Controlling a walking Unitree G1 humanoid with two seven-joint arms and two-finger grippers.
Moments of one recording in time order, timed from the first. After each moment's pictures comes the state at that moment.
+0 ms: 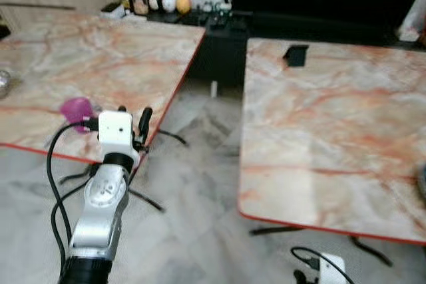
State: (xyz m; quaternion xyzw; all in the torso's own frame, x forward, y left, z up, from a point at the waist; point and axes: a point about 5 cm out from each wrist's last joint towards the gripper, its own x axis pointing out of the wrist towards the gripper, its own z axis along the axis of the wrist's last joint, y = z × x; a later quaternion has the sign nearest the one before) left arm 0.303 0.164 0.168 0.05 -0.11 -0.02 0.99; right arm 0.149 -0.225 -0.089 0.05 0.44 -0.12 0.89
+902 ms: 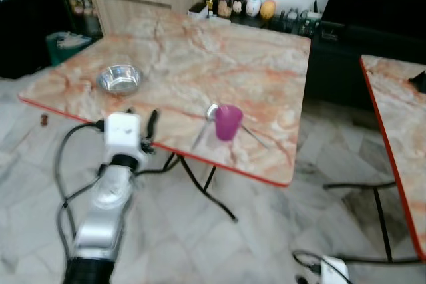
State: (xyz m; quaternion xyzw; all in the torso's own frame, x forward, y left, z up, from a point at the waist) left arm 0.304 0.169 0.173 0.06 -0.12 -0.01 0.99; right arm 0.148 -0.215 -0.093 0.06 0.45 -0.10 0.89
